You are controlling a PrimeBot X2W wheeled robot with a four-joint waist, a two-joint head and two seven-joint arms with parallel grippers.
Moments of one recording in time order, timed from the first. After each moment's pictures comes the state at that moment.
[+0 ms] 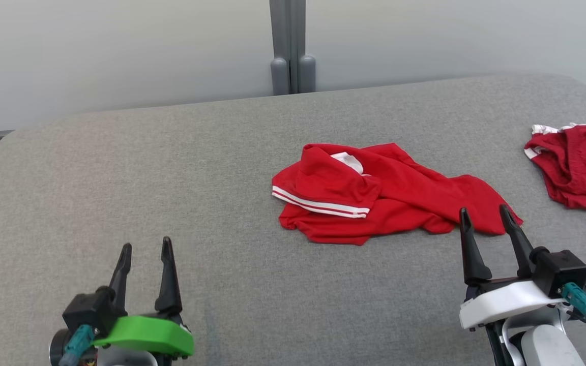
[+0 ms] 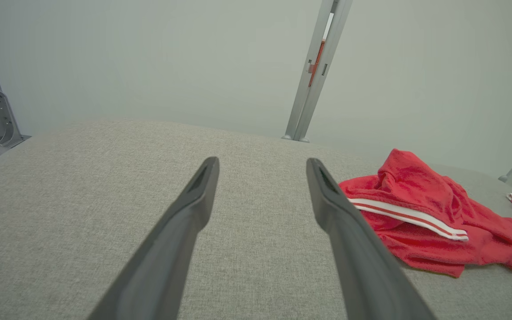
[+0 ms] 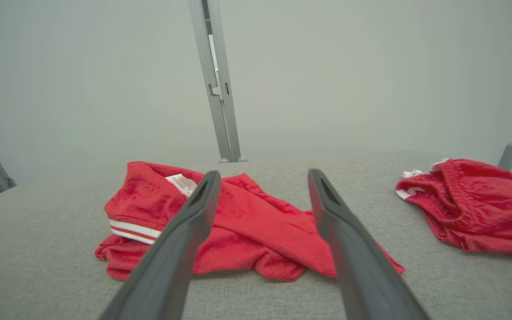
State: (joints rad) left arm -0.05 0.15 -0.23 0.19 -0.46 0.09 -0.26; right arm -0.06 -0.05 -0.02 0.18 0.14 0.13 -0.26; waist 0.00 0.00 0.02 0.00
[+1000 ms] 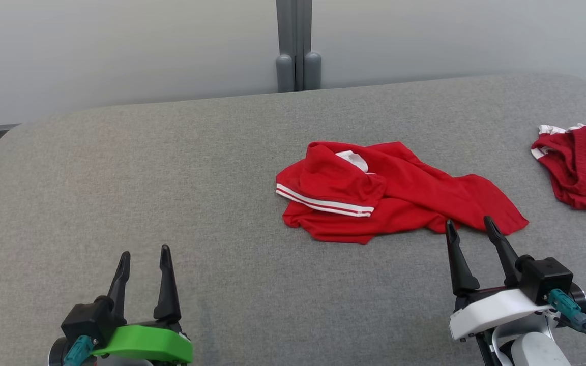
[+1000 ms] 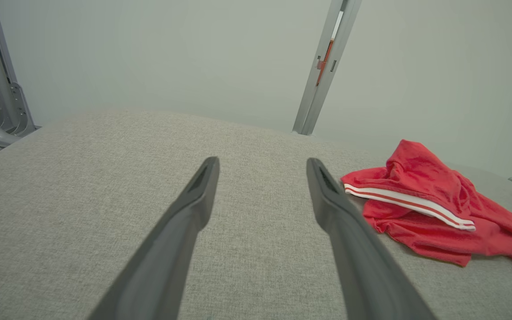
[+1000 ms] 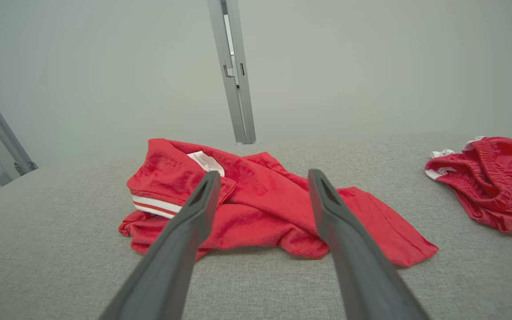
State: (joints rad) left arm 0.00 0.06 -0.12 0.19 -0.35 0.00 -0.26; right arm -0.05 -0.05 0.03 0.20 0.16 0.13 -0.26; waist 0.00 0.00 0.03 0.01
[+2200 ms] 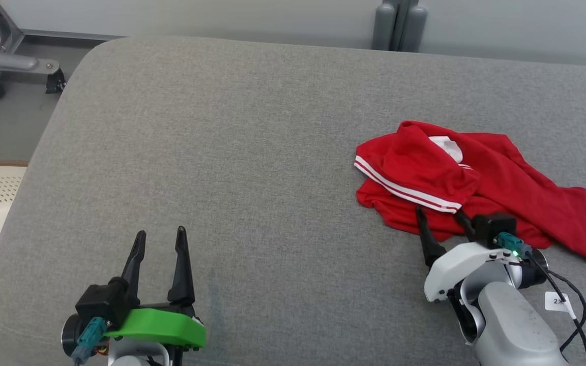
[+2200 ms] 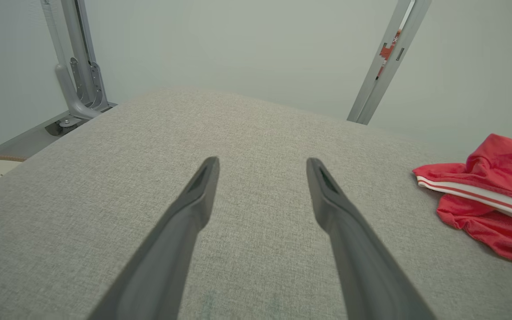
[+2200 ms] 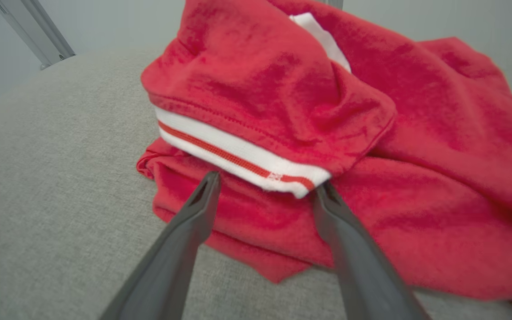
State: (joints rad) left arm -0.06 0.05 -0.16 0.20 -0.34 -0.01 -0.26; right arm -0.39 -0.05 0.08 0.75 0.15 0.13 -0.26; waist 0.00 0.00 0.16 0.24
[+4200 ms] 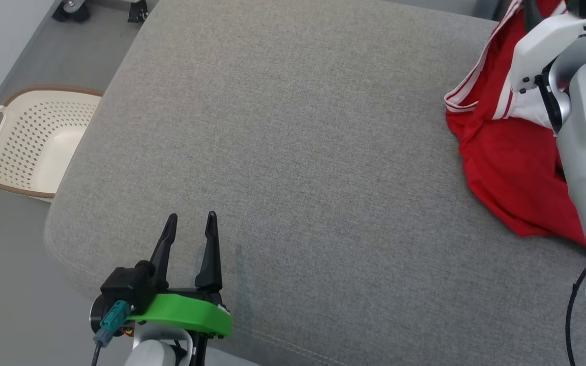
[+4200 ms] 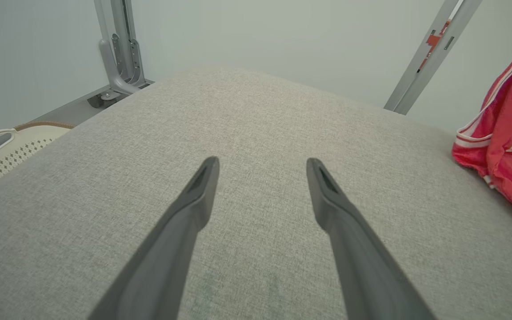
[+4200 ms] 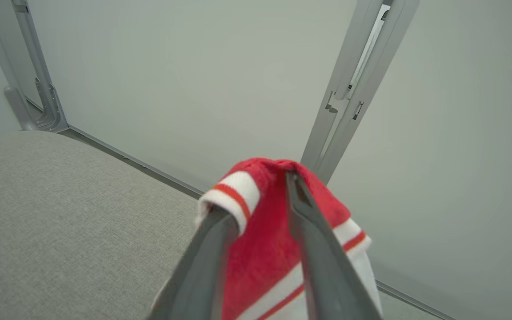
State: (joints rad) left arm -0.11 0.05 -0.27 0.20 -0.41 0.01 -0.26; right arm -1.14 -0.22 -0.07 1.11 -0.22 0.13 -0.22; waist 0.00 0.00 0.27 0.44
